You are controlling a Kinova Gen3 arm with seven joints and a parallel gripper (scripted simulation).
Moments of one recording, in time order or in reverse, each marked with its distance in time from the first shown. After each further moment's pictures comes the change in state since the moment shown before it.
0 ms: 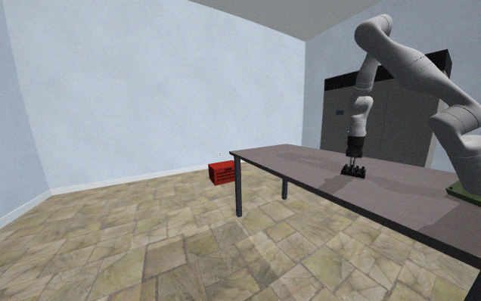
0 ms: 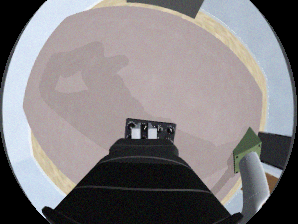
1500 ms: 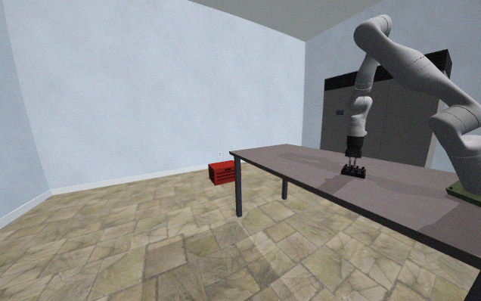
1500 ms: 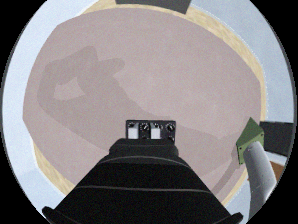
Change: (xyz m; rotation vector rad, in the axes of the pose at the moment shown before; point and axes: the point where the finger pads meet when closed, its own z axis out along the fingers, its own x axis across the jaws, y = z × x) arm 0.000 0.001 0.001 -0.001 0.001 0.093
